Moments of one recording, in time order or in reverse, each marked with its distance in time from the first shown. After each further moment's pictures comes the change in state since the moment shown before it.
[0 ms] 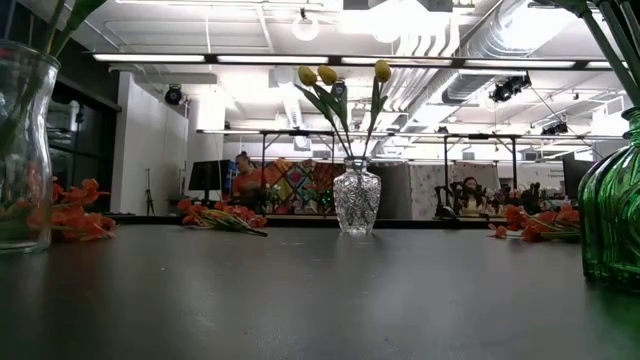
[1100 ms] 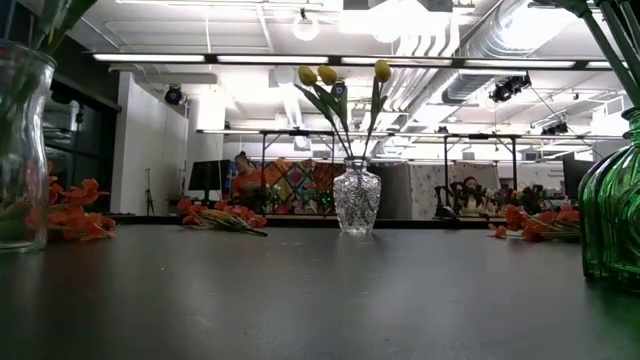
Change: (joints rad) left arm 0.000 0.000 0.000 0.000 -0.037 0.053; right arm -0.010 -0.085 0.001 -0.241 -0.021 0.072
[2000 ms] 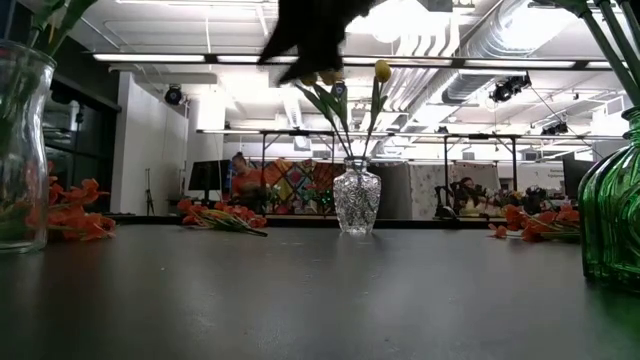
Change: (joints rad) left arm 0.000 0.007 0.000 -0.164 0.006 -0.003; right arm -0.157 -0.210 -0.280 -0.659 0.097 -0.017
